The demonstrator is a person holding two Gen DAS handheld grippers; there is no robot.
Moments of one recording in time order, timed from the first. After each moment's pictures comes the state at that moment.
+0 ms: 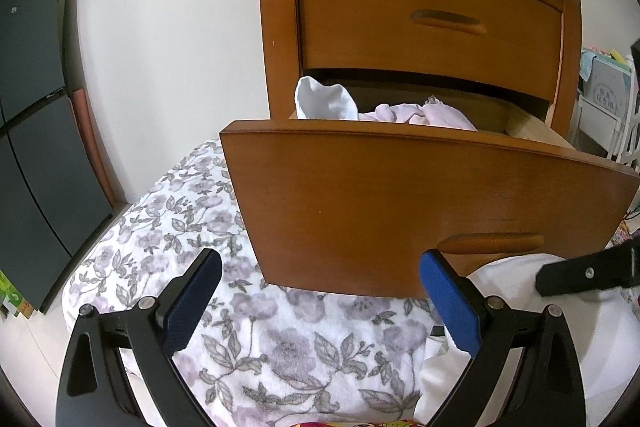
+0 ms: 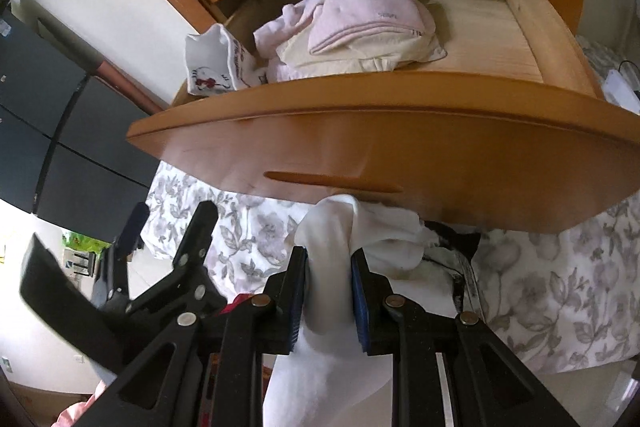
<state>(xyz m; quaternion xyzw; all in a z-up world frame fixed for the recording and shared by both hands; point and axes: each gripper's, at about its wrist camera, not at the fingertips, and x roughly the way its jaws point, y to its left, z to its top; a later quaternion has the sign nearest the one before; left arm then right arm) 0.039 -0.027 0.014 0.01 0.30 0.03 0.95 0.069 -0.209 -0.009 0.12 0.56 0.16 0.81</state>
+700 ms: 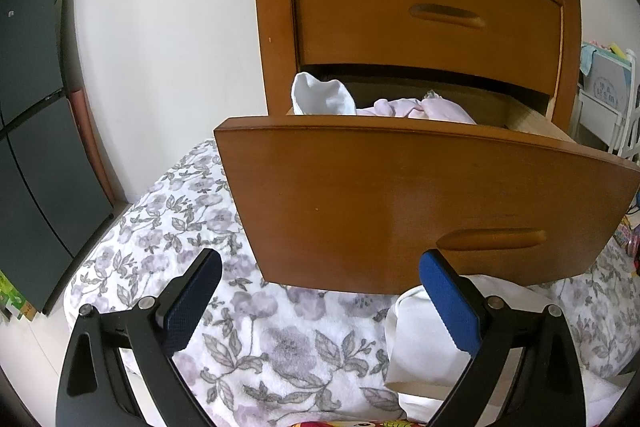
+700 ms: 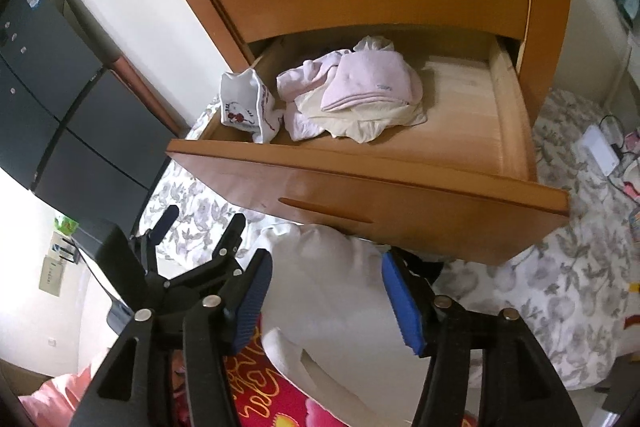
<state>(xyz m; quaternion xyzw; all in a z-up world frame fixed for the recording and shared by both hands) 0.040 -0.029 0.012 0.02 0.31 0.03 0.95 0.043 -0.226 0.061 0.06 0.51 0.17 0.84</state>
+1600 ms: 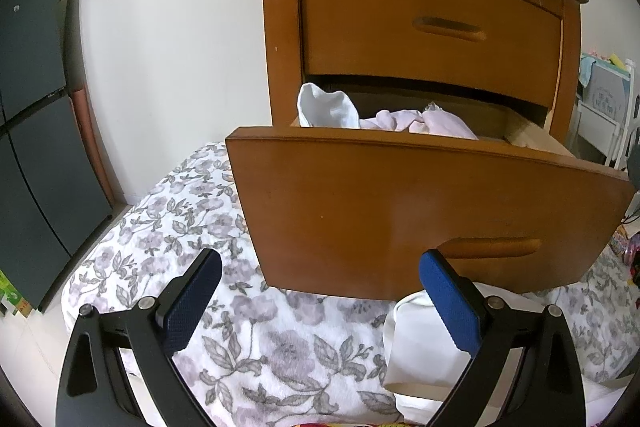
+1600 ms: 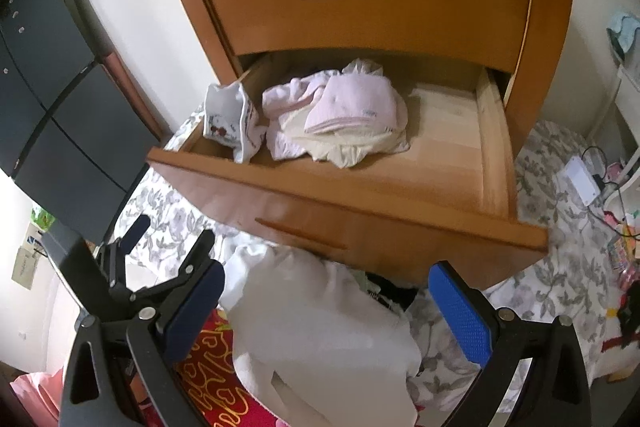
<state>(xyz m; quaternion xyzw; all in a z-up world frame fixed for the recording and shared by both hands) 0.035 -0.026 0.018 0.00 0.29 0.03 0.96 0.051 -0.223 0.067 0.02 0.47 0.14 0.87</state>
